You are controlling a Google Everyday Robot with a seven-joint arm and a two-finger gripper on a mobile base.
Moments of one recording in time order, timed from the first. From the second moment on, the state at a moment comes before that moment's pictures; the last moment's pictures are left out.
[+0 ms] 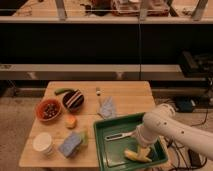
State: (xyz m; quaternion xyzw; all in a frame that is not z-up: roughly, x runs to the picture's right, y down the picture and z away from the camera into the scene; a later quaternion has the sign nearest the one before) arm 0.158 0.282 0.706 -0.36 -0.11 -0.02 0.92
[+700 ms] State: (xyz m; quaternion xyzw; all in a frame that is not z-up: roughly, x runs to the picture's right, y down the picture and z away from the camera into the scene) arm 0.158 0.309 0.720 -0.35 -0.13 0.00 0.93
